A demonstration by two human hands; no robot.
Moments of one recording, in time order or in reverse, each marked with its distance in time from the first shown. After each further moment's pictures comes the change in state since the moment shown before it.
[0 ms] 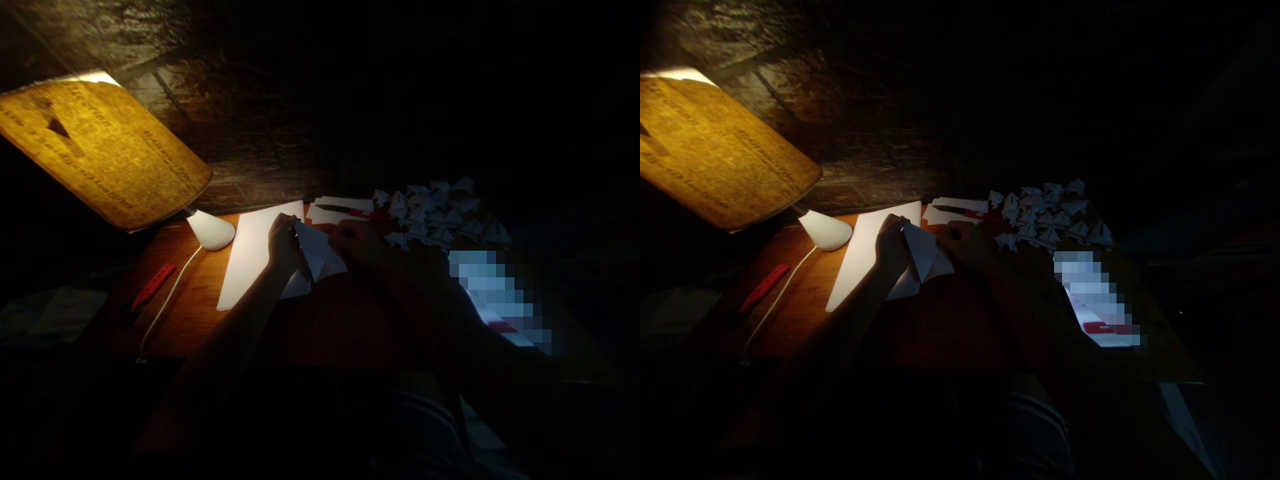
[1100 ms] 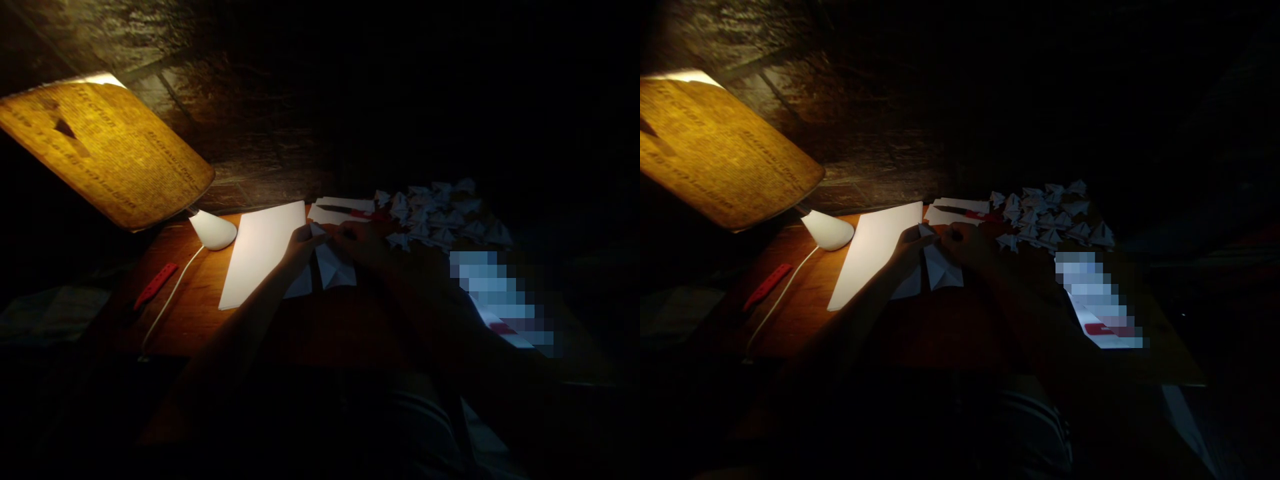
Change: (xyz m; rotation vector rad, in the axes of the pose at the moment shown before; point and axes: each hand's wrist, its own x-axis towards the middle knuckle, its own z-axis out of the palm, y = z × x) left_hand -0.010 -0.011 0.003 0.305 -0.345 -0.106; right_hand 0.002 0.007 0.003 -0.071 0.071 -0.054
